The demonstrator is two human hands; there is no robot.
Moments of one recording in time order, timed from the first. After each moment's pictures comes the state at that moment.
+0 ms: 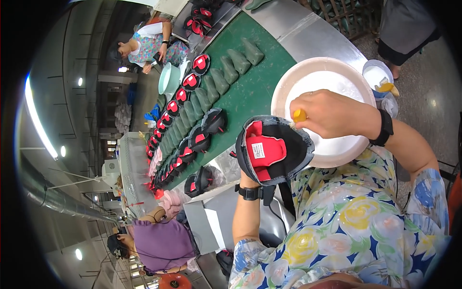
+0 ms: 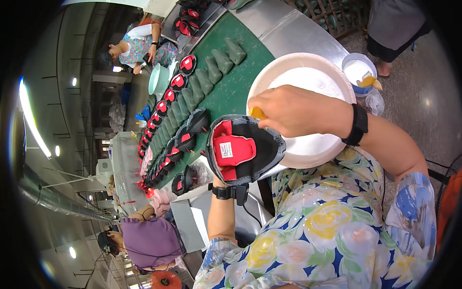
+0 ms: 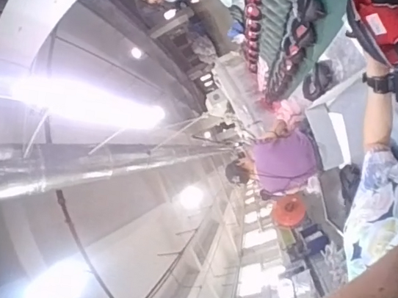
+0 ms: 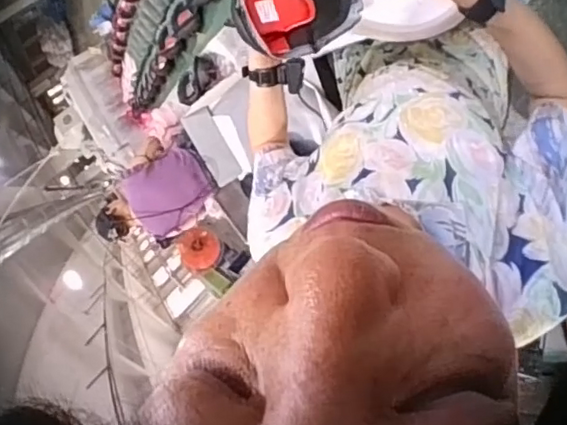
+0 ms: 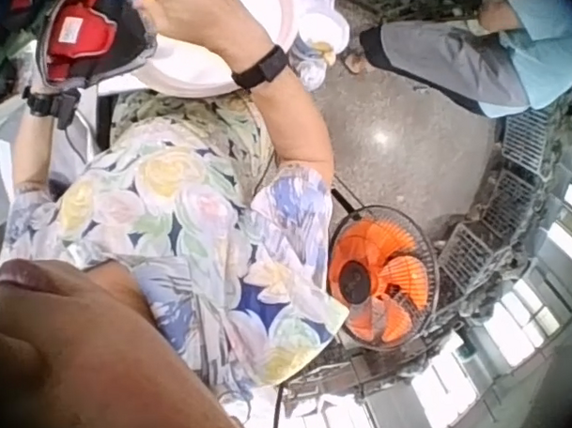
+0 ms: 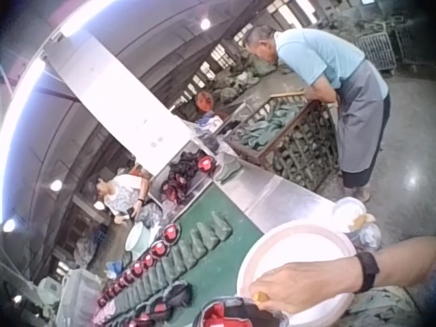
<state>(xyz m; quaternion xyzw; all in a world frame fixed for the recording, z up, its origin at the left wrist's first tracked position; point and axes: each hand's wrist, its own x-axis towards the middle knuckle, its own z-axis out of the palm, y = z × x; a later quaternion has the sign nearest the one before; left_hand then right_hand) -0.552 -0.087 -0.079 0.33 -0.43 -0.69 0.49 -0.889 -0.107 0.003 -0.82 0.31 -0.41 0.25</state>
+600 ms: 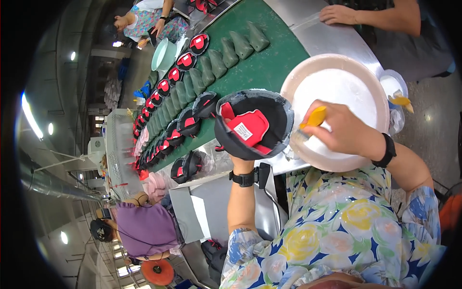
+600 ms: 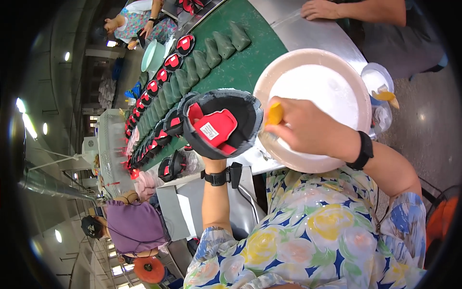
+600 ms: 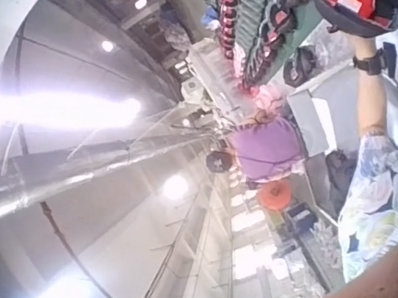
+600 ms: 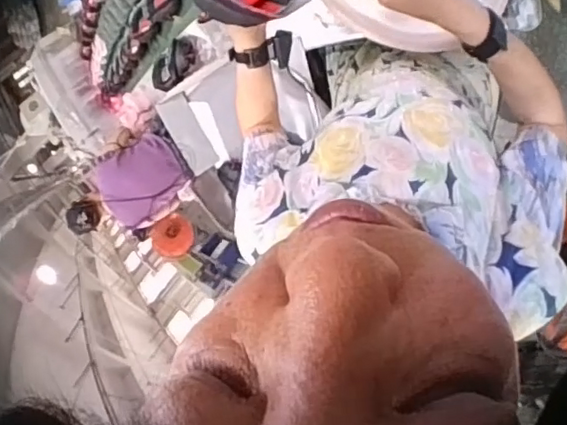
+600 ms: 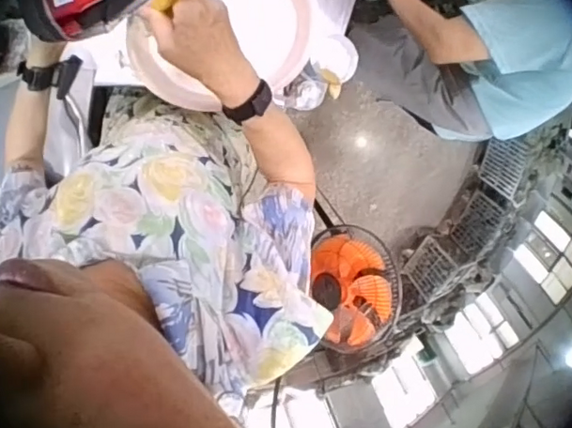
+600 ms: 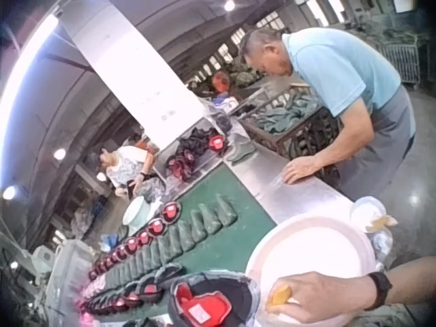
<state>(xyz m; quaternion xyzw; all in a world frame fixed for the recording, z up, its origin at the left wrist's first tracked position) -0.526 -0.133 -0.107 0.40 -0.54 -0.45 0.58 -0.862 -0.095 -0.012 -0.72 0.37 -0.44 0.39</state>
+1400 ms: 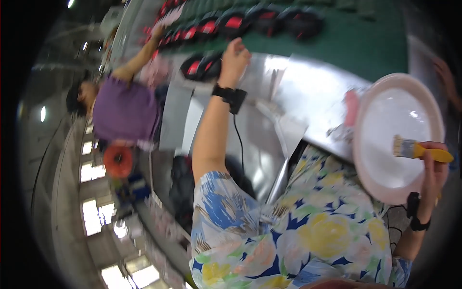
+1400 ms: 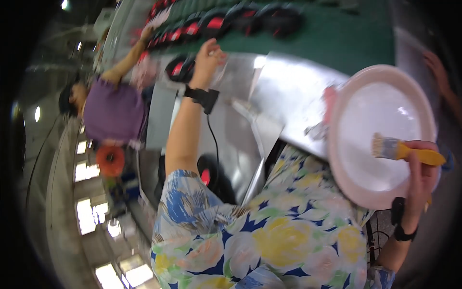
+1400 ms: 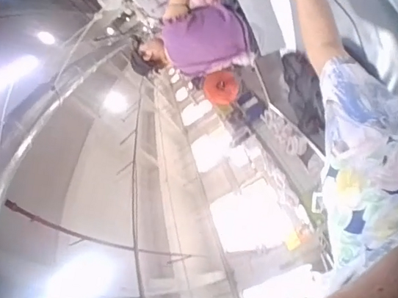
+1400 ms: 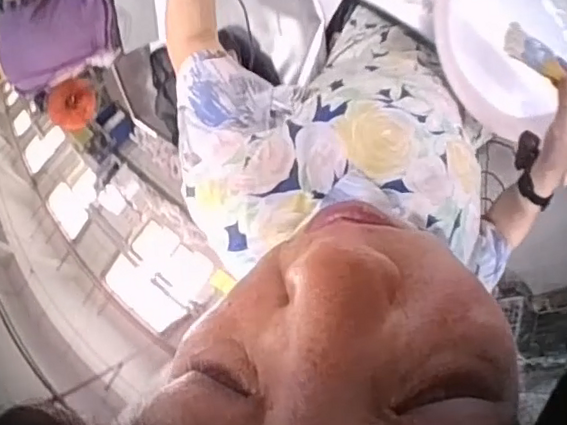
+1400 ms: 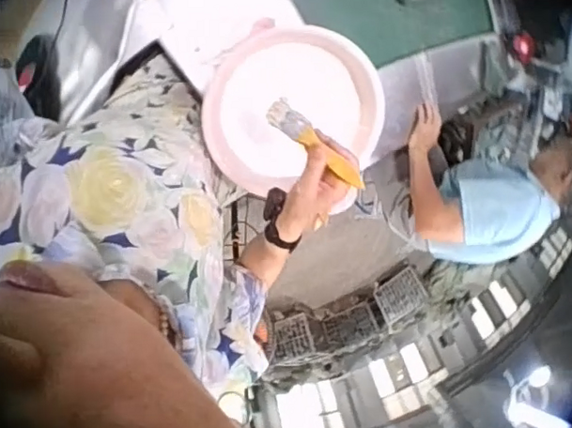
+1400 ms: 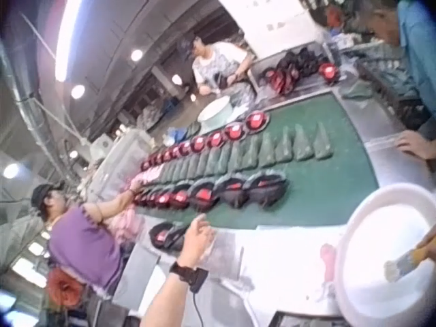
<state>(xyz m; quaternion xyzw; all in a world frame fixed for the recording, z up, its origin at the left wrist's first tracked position) -0.357 -0.168 -0.085 0.73 -0.48 -0.27 0.40 -0.957 -0.103 -0.038 -0.61 0.50 -0.39 0.47</state>
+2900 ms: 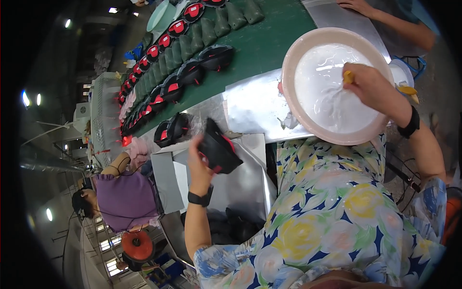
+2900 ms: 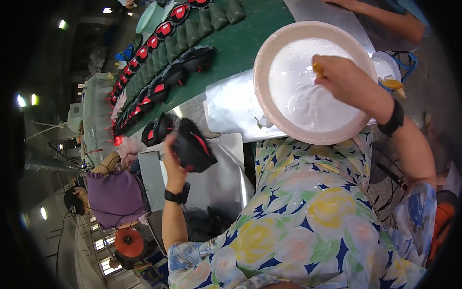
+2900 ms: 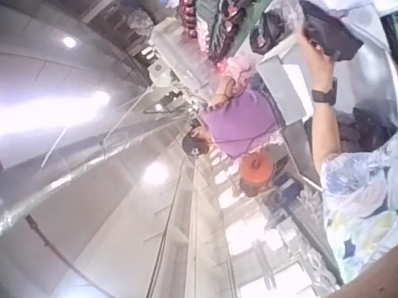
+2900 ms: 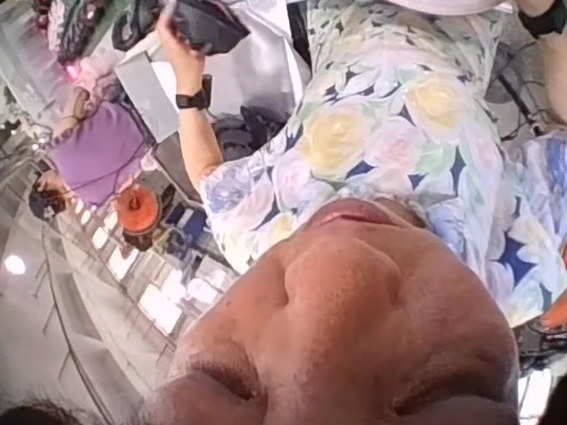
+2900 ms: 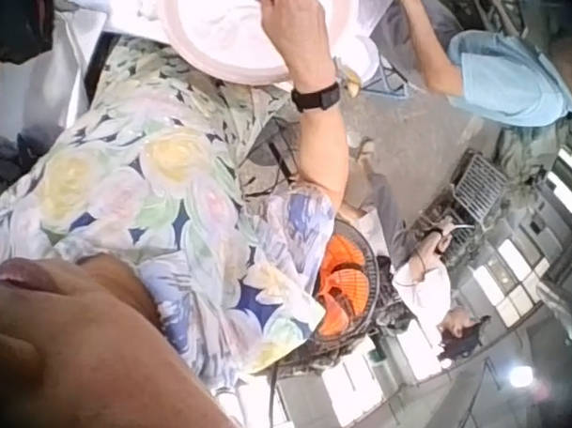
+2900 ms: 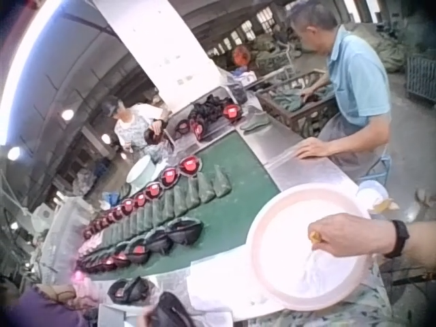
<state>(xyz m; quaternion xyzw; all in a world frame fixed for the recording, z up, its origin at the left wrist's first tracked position) -0.455 0.019 -0.015 0.63 -0.63 -0.26 0.36 -0.925 -0.104 -0.032 -0.83 0.44 -0.26 0.22</state>
